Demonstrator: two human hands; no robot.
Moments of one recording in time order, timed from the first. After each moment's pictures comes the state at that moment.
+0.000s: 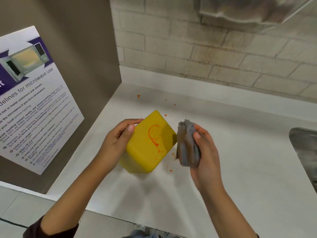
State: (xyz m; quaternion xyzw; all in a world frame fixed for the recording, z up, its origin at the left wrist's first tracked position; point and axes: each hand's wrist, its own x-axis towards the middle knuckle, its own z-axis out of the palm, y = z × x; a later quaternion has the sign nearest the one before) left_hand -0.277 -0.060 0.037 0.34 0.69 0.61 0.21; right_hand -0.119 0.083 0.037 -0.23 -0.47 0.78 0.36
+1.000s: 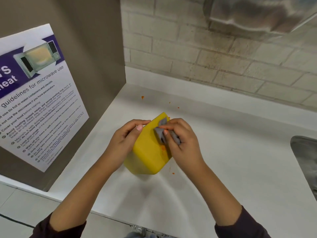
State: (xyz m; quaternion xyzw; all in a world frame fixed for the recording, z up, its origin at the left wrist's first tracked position) left_hand -0.281 -0.059 0.036 0.31 0.66 0.64 0.24; right_hand -0.171 0.080 0.042 -0.09 -0.86 0.37 0.35
